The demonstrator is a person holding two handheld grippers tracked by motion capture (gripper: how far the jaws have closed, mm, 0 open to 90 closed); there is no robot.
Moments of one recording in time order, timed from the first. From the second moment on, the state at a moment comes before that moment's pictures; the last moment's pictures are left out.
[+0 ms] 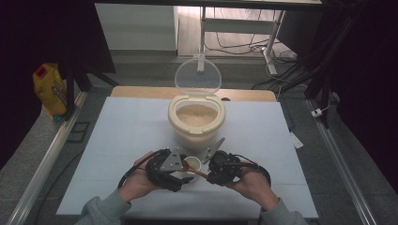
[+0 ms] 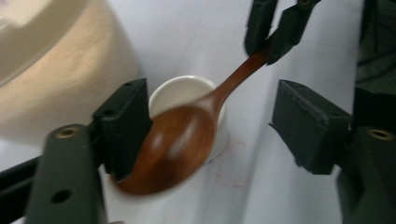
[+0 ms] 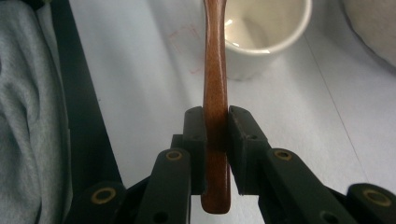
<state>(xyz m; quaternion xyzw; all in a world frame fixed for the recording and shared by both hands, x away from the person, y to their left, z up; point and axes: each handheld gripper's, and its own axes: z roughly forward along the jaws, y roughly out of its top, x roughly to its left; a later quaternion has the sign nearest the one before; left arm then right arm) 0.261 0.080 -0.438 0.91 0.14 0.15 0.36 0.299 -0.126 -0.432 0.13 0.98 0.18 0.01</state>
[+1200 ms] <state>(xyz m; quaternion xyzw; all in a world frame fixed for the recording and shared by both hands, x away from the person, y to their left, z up) 0.268 0.074 -0.449 0.95 0.07 0.14 0.28 0.293 -0.130 -0.407 0.12 0.94 0.31 0.06</state>
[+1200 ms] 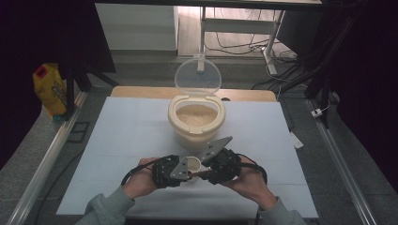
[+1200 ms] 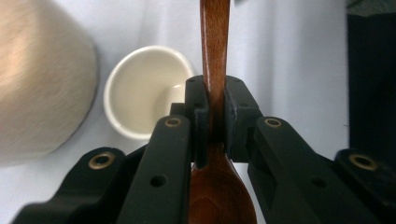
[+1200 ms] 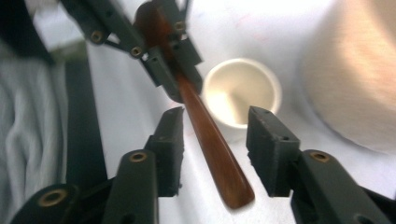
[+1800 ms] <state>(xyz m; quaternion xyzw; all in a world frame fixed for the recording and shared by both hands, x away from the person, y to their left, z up) 0.276 0.091 -0.446 0.91 0.15 0.18 0.34 0.311 -0.159 -0.415 0.28 0.87 0.40 0.03</state>
